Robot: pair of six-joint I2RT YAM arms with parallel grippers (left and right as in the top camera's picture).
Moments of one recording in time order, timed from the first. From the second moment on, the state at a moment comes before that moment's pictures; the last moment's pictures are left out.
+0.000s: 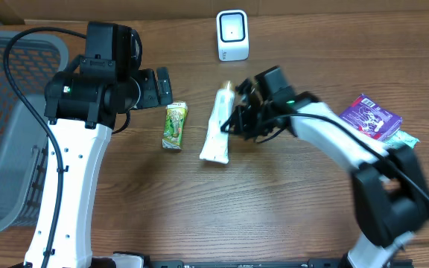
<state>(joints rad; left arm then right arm) -0.15 1.52 1.76 -1.26 -0.04 -0.29 0.45 1.80 1.28 -0.46 -0.75 0.44</state>
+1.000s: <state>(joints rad) -0.15 1.52 1.76 -1.26 -0.04 -0.29 0.41 1.40 1.54 -0.70 -0.80 0.37</state>
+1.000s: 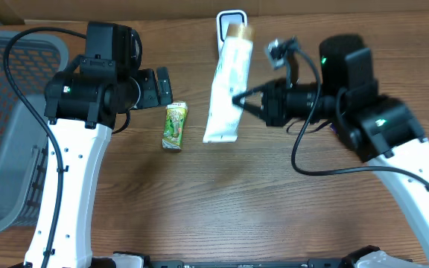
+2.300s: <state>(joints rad) -0.15 1.52 1.76 -1.26 -0.04 -0.29 0.49 2.40 1.80 0.27 0.76 -0.98</state>
